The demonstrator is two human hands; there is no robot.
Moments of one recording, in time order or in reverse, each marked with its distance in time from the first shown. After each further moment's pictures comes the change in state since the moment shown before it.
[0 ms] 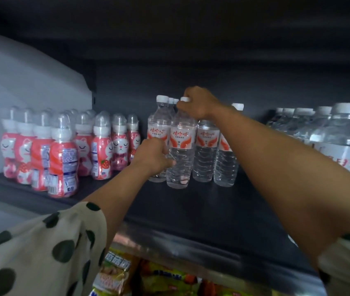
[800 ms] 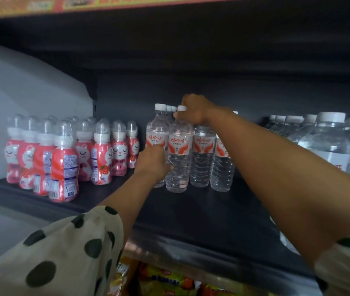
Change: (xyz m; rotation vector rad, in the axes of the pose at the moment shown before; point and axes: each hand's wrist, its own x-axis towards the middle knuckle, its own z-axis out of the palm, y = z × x) left_hand 0.003 0.006 0.013 0.092 0.079 -0.017; right_hand -0.001 -0.004 -0.011 -0.076 -0.082 0.023
